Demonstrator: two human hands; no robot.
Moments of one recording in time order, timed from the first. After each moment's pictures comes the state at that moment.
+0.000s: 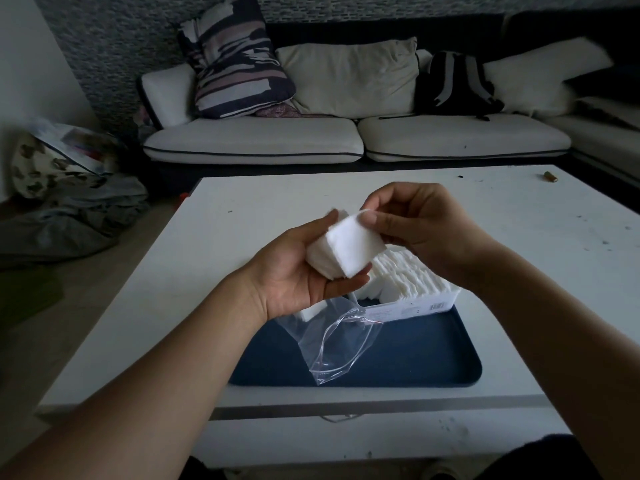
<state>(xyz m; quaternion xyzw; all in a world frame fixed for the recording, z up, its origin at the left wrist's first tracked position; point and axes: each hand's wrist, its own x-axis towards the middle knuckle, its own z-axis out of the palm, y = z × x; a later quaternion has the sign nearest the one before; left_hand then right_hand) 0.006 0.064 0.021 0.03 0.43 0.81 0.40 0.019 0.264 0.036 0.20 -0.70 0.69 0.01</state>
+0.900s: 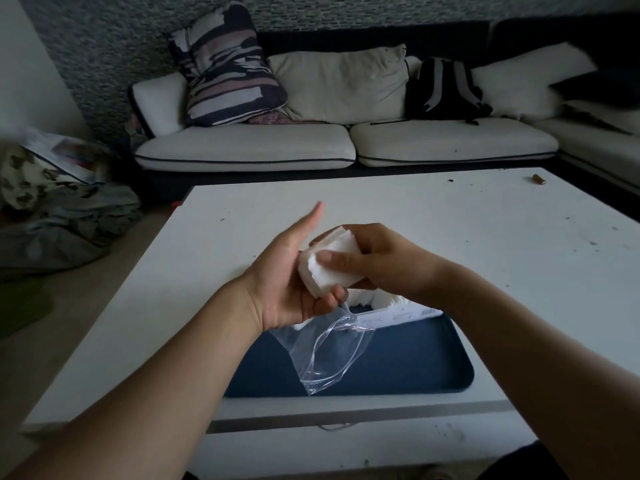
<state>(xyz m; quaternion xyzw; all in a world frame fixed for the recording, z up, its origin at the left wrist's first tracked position) 0.012 0.070 0.027 0.02 0.49 0.76 0.42 0.024 0.243 0.025 0.17 -0.77 0.60 -0.12</state>
